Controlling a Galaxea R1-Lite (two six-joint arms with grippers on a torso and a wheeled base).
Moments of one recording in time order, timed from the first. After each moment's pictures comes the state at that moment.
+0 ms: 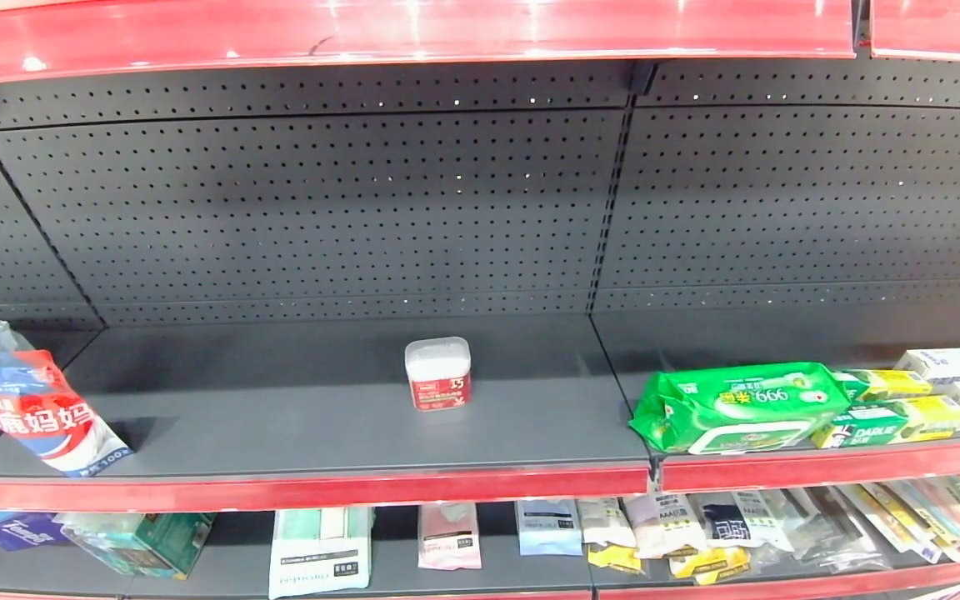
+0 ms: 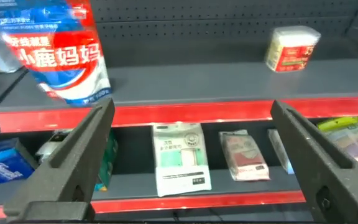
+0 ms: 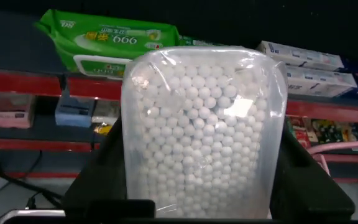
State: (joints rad) left arm -0.01 0.01 0.00 0.00 -0.04 0.01; right arm -0.27 0.66 -0.59 0.25 0.14 -0.33
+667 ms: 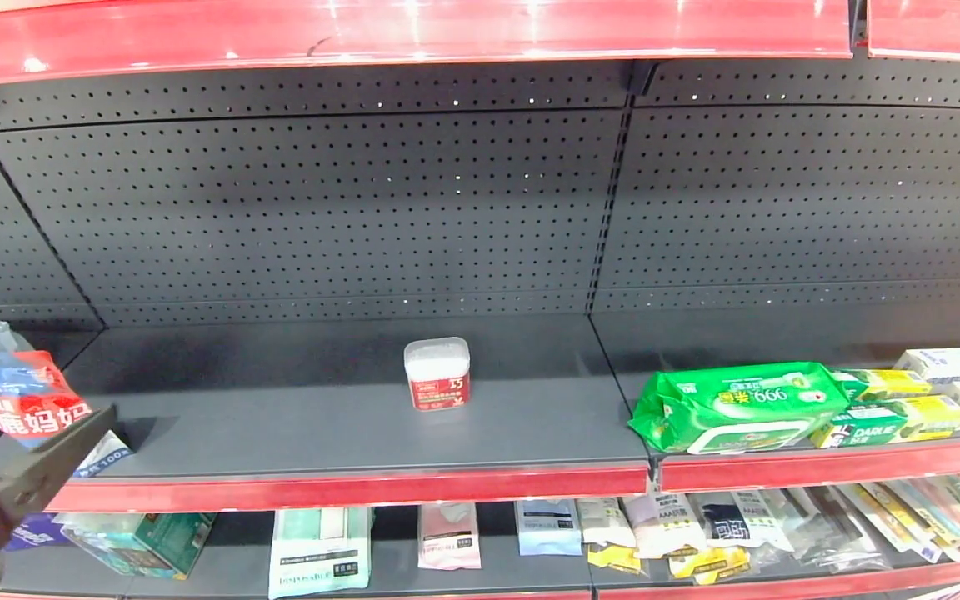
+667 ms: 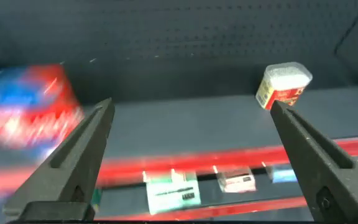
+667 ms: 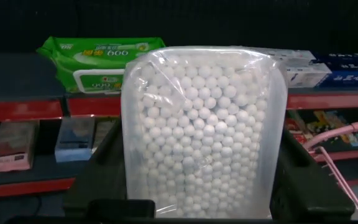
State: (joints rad) left arm 0.02 0.92 -0.31 -0.46 -0.13 0.02; right arm -0.26 0.32 -0.44 0.24 0.06 -0.20
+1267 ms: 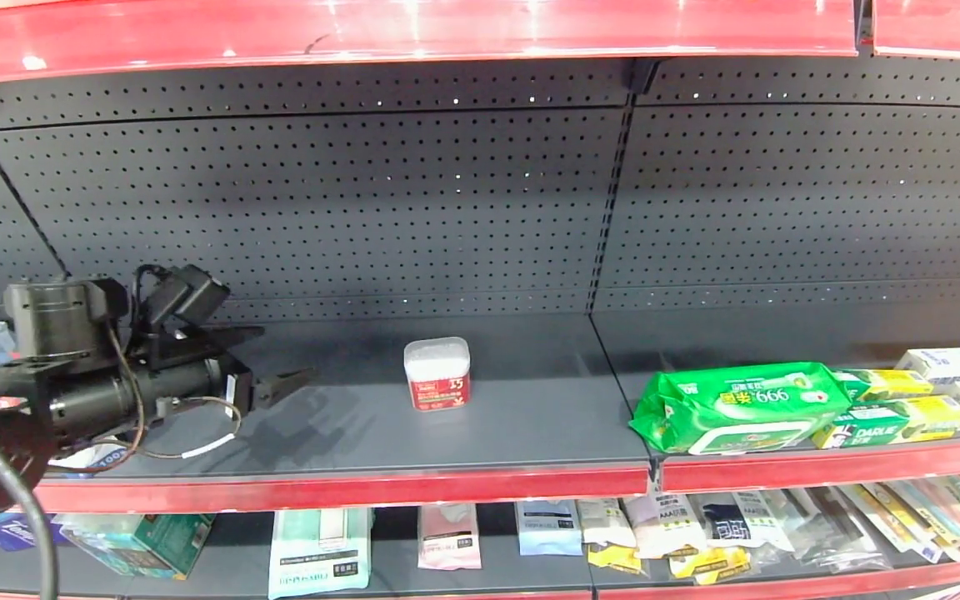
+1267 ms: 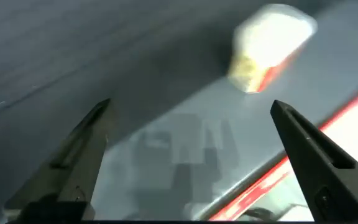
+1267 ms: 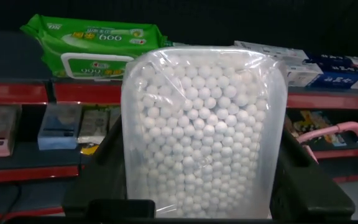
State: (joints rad) left arm -0.02 1.76 -0.61 -0.75 -0.54 0.30; right arm -0.27 0.32 -0.42 0.25 0.05 -0.28
